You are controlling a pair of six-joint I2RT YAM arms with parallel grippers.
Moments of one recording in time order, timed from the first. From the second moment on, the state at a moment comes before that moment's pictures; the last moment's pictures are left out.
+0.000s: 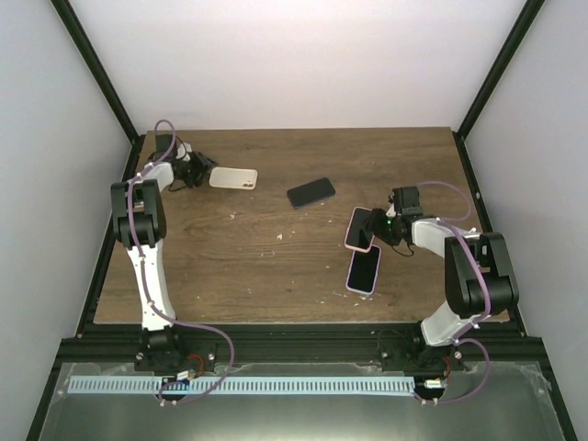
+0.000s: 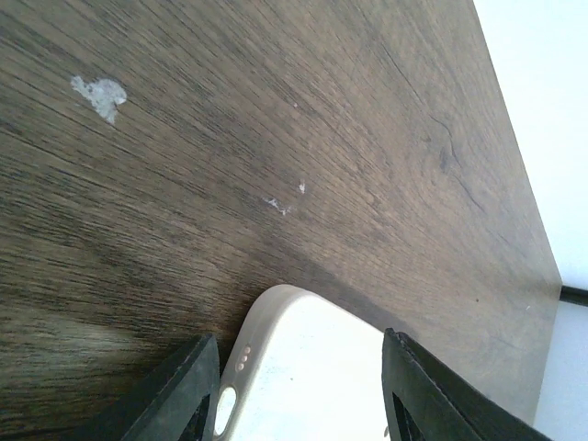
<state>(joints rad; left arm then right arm) 0.13 2.37 1.77 -0.29 0.61 -0.70 0.11 1.59 0.78 -0.16 -0.27 0.59</state>
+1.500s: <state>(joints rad) -0.06 2.07 1.46 -0.40 0.49 -0.71 0.25 1.49 0.72 -0.07 -0.38 0.65</state>
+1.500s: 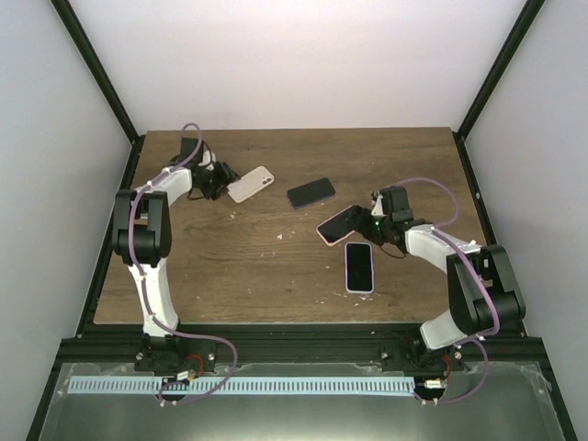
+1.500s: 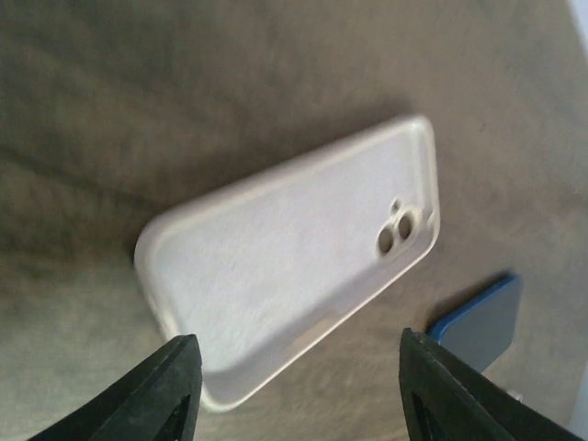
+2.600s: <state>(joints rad) -0.02 2.31 1.76 -0.49 0.50 -0.55 0.25 2.46 1.88 -0.12 -0.58 0.32</state>
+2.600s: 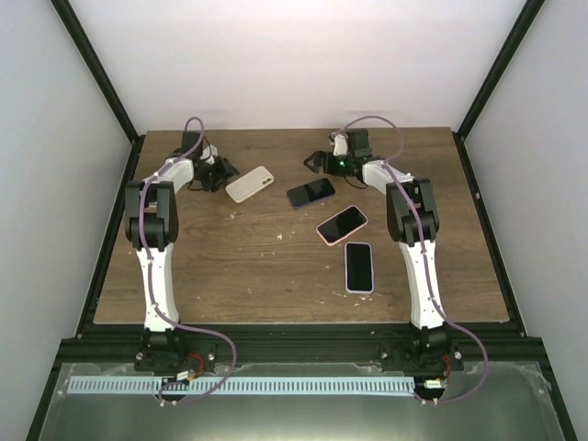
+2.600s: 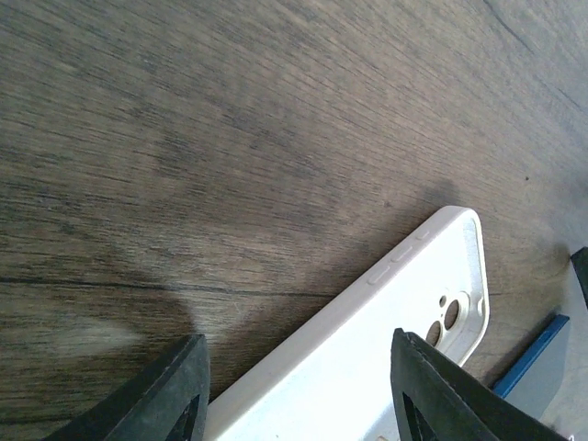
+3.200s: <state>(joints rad) -0.03 2.23 1.62 -0.49 0.57 -0.58 0.25 2.36 1.76 -0.29 -0.66 0.15</state>
